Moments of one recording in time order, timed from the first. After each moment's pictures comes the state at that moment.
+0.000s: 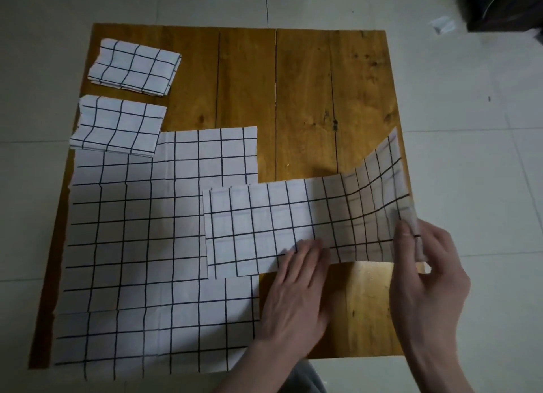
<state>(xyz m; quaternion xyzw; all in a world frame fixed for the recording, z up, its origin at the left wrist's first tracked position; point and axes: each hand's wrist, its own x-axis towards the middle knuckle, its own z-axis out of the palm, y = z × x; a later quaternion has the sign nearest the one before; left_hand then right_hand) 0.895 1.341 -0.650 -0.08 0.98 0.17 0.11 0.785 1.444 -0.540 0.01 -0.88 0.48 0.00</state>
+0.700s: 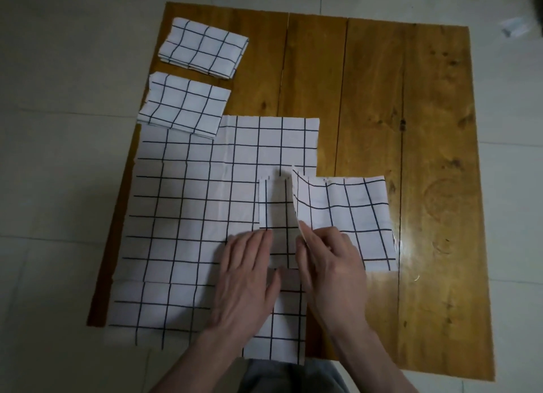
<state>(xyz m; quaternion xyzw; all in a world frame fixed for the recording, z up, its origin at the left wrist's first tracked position) 0.980 1.217 -0.652 -0.23 0.96 0.13 0.04 0.860 1.333 -0.625 0.34 -0.89 0.28 -0.04</state>
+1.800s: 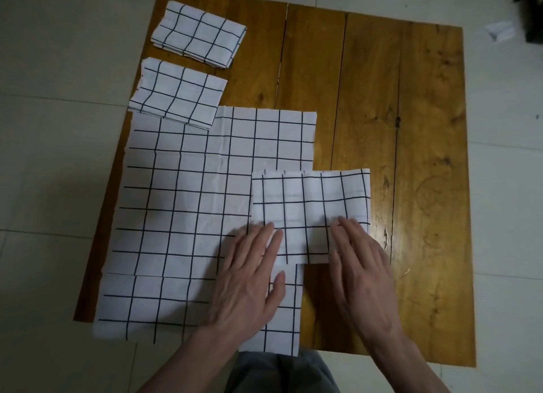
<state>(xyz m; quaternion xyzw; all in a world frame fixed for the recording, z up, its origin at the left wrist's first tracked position) 0.984 1.222 -0.649 -0.17 0.96 0.21 0.02 0.840 1.397 -0.641 0.40 -0.90 0.16 -0.06</state>
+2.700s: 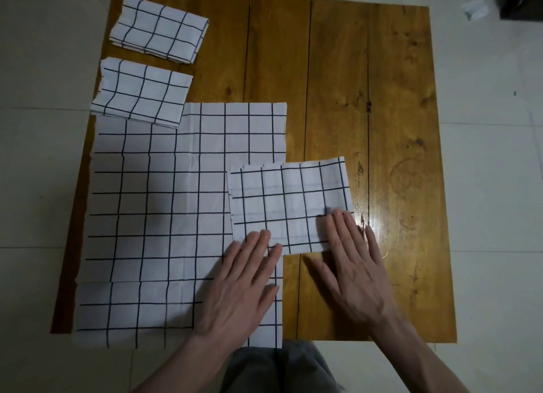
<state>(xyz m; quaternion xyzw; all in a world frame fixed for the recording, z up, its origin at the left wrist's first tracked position) 0.988 1.245 -0.667 -0.07 0.99 0.05 0.13 0.822 1.439 -0.666 0.41 -0.90 0.03 -0.15</state>
